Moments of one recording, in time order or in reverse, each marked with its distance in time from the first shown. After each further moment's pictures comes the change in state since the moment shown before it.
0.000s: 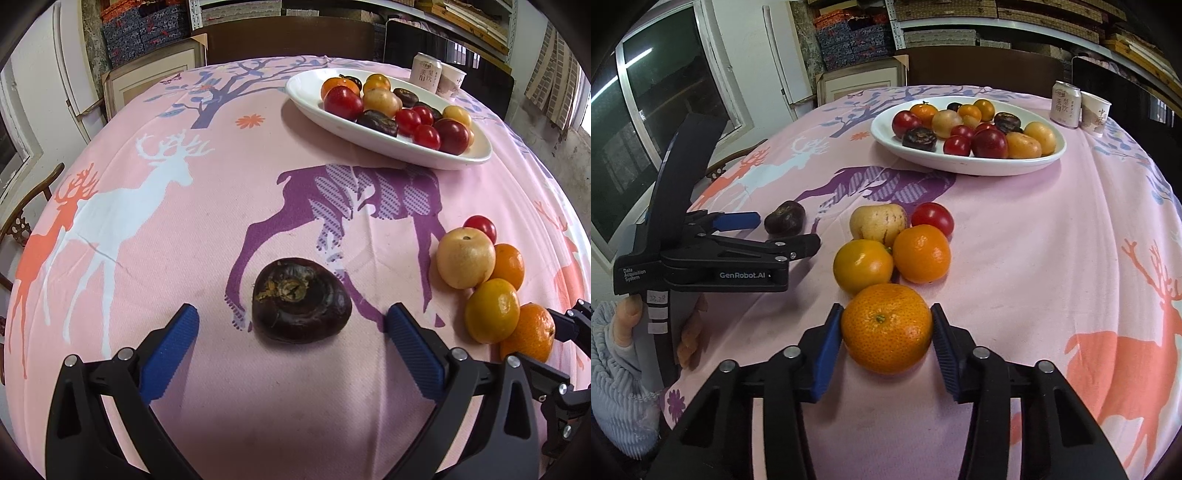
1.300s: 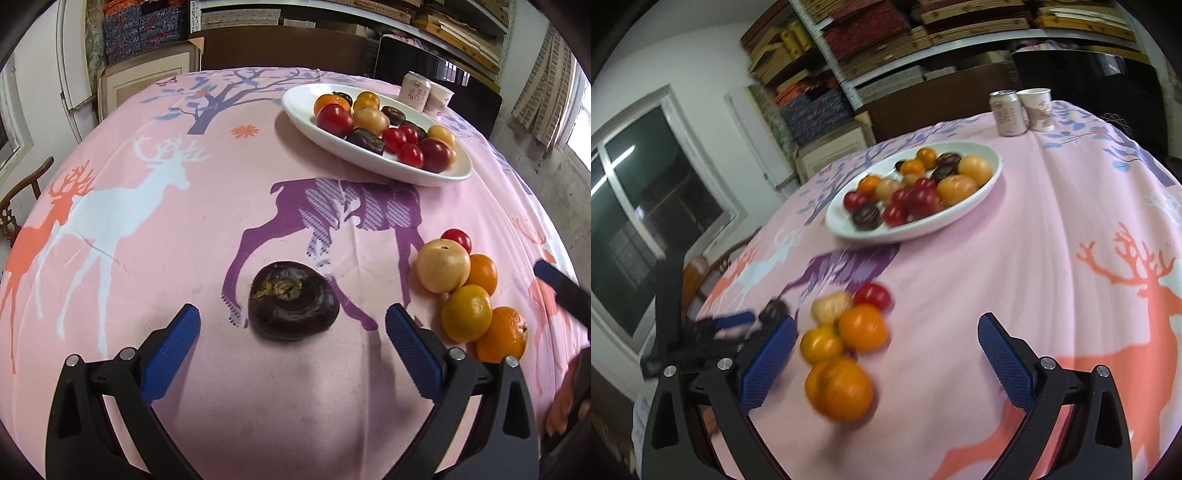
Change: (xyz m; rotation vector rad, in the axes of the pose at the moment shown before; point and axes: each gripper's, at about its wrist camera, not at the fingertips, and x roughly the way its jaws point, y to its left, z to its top) left arm -0.016 0.007 -0.005 -0.029 -0.038 -0.085; right arm -0.029 -0.055 0.003 0.236 -0.217 0.109
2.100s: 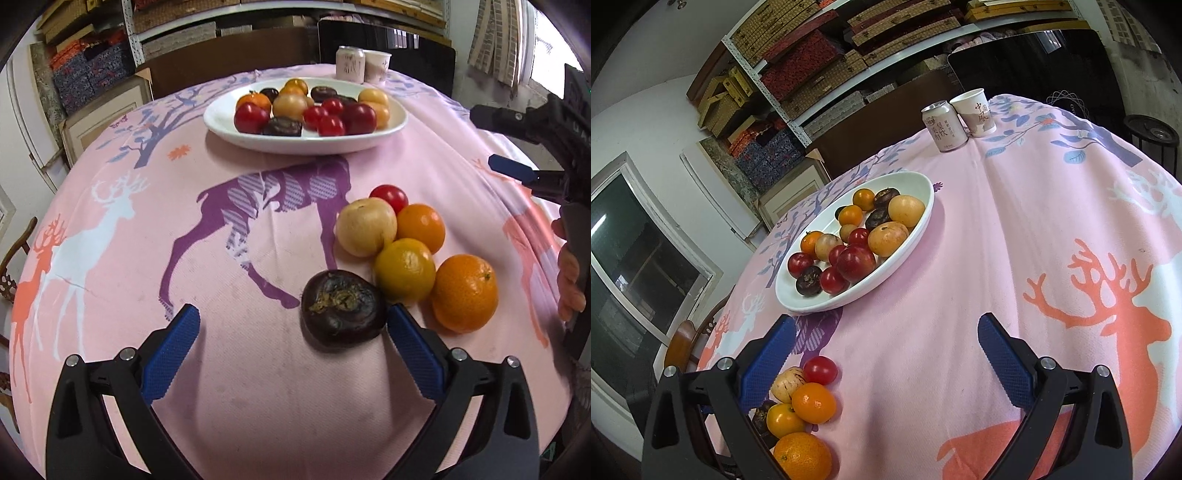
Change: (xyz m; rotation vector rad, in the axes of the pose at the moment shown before) left arm -0.004 -0.052 -0.013 0.221 0.002 -0.011; right arm 0.007 -0.065 0.041 0.240 -0.113 -0.101
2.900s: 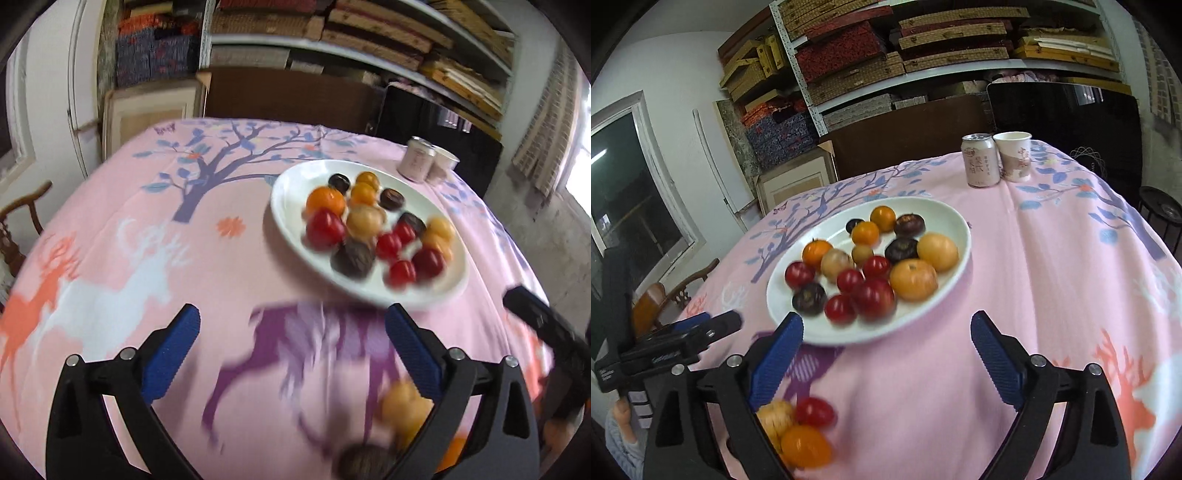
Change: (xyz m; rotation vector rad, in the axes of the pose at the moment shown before) left arm -0.003 0.059 0.069 -0.278 -0.191 0.011; right arm 0.017 0.041 0.017 -0.221 -0.040 -0.085
